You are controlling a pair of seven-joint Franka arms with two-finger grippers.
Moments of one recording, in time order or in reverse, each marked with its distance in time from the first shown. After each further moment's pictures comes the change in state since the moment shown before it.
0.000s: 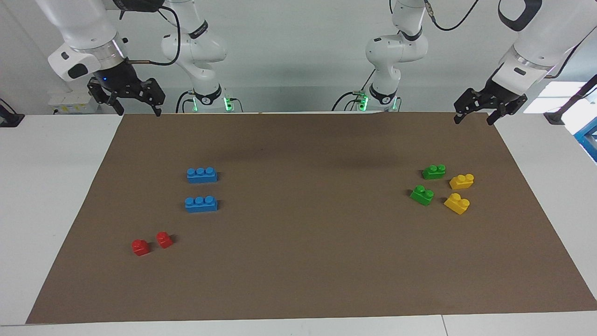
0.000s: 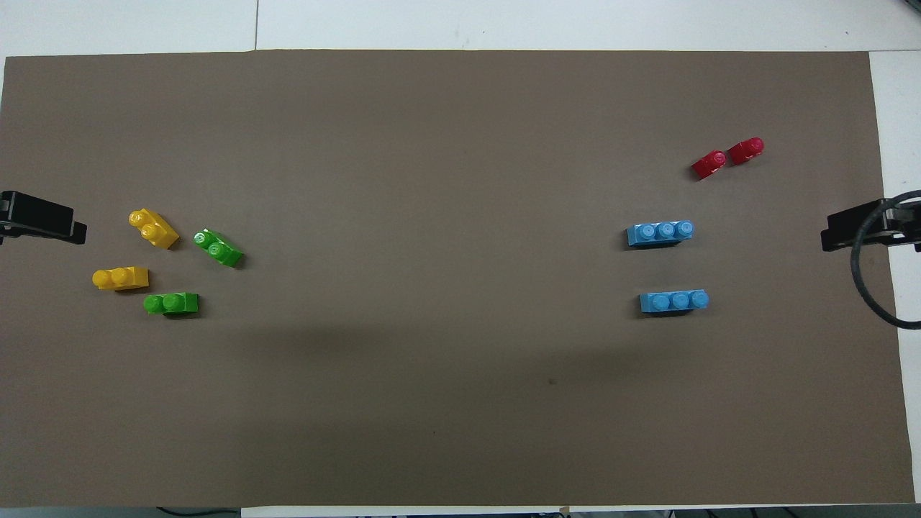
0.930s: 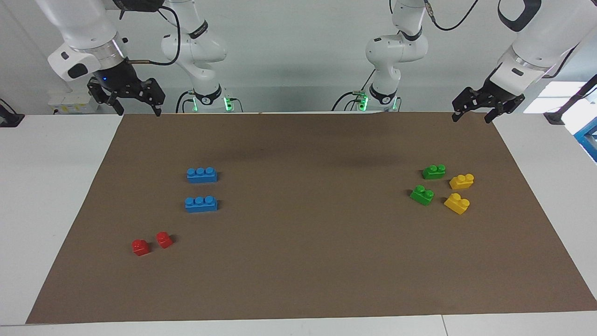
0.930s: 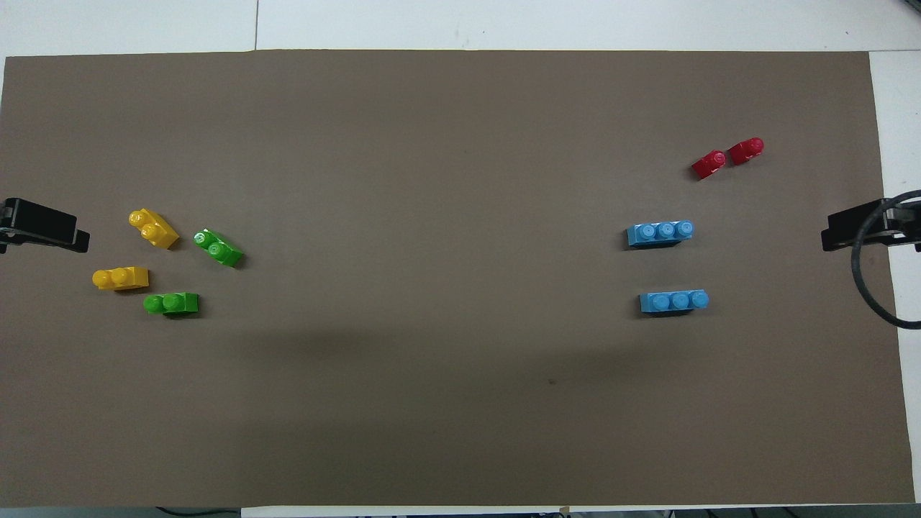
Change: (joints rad) left arm 0.000 0.000 0.000 -0.001 -0.013 -0.029 0.001; right arm 0.000 0.000 0.000 0.000 0.000 0.000 0.000
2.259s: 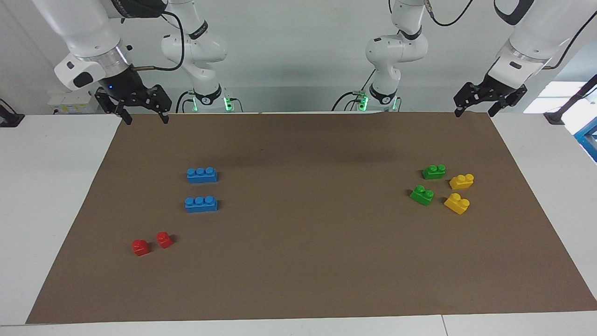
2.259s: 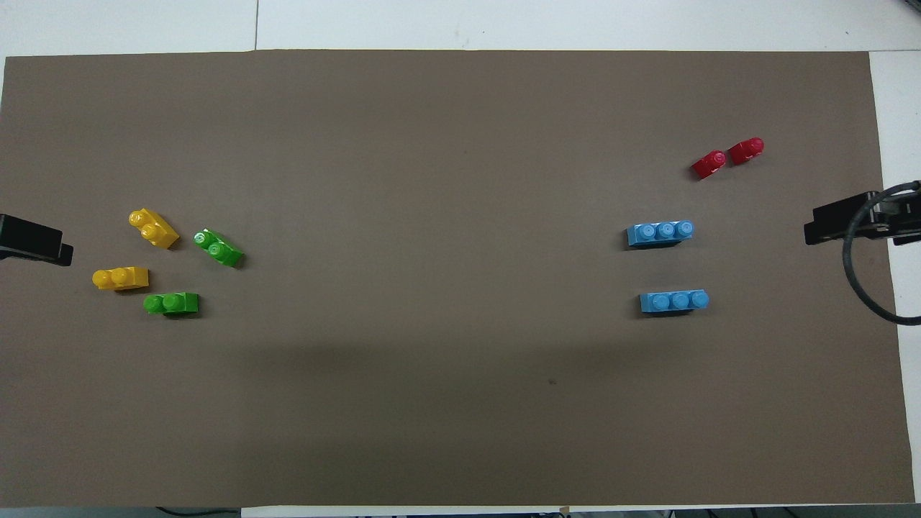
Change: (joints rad) left arm -0.002 -0.043 -0.005 -0.024 0.054 -0.014 0.004; right arm 0.002 0.006 0.003 0.007 0.056 0.007 0.000
